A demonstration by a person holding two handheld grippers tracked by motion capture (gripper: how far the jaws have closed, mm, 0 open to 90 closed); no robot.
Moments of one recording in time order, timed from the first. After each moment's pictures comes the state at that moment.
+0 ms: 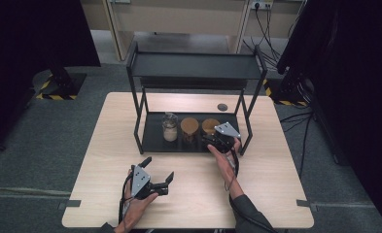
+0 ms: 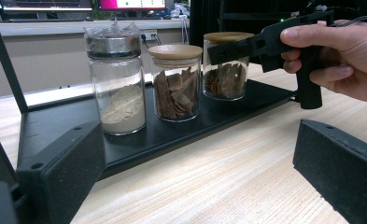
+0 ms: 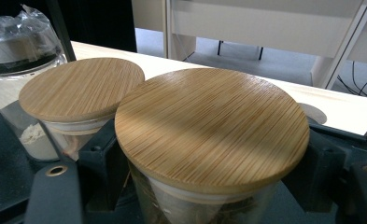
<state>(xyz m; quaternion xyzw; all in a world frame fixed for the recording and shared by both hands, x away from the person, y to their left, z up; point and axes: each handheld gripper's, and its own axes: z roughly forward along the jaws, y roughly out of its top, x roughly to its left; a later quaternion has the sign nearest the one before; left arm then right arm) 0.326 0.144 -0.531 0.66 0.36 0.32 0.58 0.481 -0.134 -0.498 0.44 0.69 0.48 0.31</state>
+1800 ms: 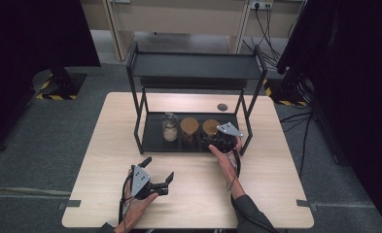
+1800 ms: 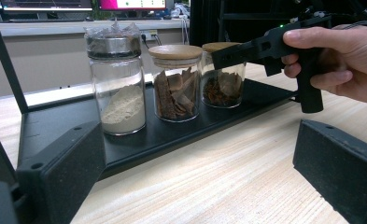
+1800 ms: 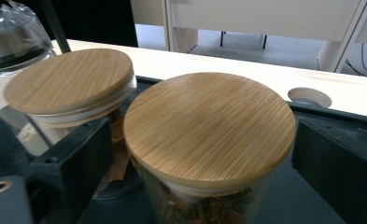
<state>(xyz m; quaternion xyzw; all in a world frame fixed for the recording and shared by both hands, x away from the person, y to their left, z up) 0.326 0.144 -0.531 0.66 0.36 0.32 0.58 0.483 -0.141 -0.502 0.46 0.69 0.49 0.28</state>
